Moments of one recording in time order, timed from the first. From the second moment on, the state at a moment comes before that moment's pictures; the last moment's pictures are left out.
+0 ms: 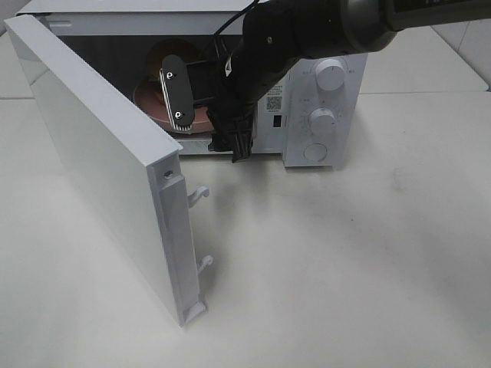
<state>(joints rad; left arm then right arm) -0.02 0.00 -0.50 -0.17 1.06 0.16 0.63 2.12 -1.58 -0.11 0.35 -1.11</state>
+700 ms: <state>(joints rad) -0.02 0.00 -0.50 -0.17 1.06 0.16 0.63 2.31 -1.83 -0.18 0.42 -1.04</state>
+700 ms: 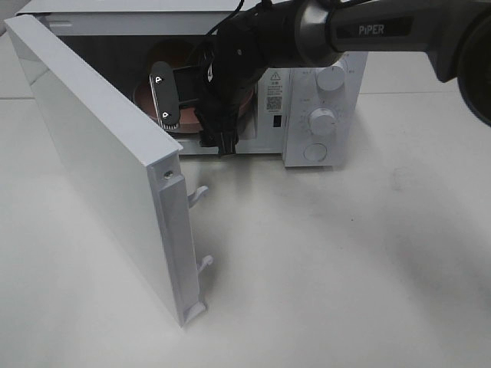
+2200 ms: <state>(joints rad) -0.02 0.00 -0.50 -0.17 1.06 0.16 0.62 2.33 -1.85 -0.14 0.50 -1.12</state>
